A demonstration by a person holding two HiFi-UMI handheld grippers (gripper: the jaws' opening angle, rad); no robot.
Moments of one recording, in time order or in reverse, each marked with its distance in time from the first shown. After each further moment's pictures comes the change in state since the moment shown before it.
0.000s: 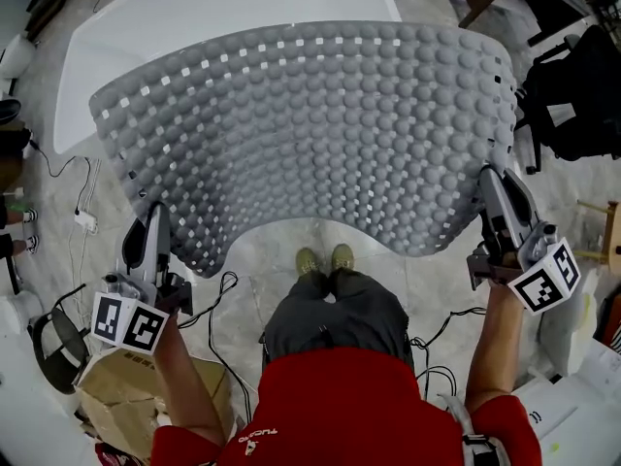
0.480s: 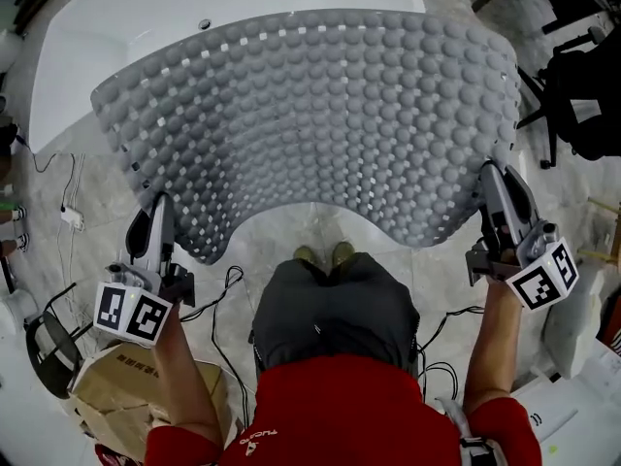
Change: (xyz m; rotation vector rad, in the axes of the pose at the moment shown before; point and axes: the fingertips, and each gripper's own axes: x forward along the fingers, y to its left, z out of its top) left arm -0.009 0.012 -0.006 -0.027 0.005 -0.012; right arm 0.000 0.026 0.005 -0.018 -0.003 -0.035
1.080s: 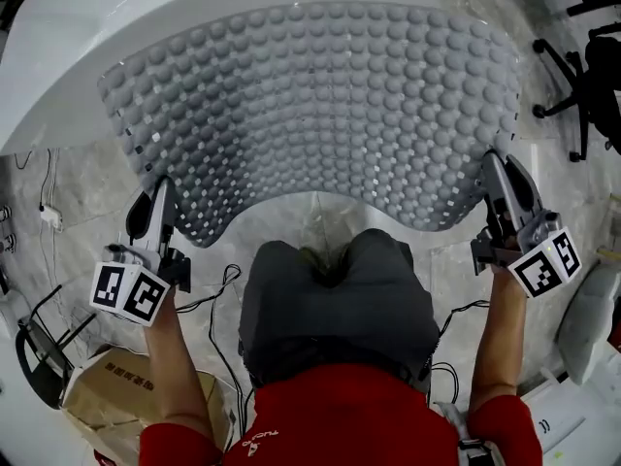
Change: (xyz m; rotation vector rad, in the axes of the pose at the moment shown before) left arm 0.044 0.035 -0.081 0.032 0.032 -0.008; right arm 0.018 -0.048 -0.078 -0.059 0.035 -0.036
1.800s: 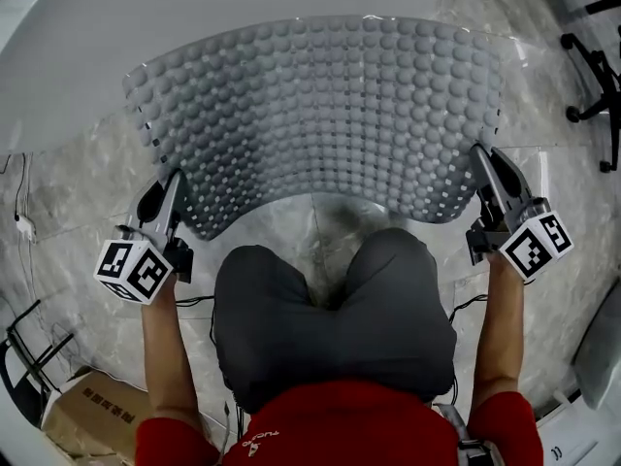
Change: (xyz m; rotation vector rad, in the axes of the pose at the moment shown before) left arm 0.121 0.064 -0.245 -0.013 0.093 -0.031; right arm 0.067 -0.128 -0.247 0.016 0.087 -0.022
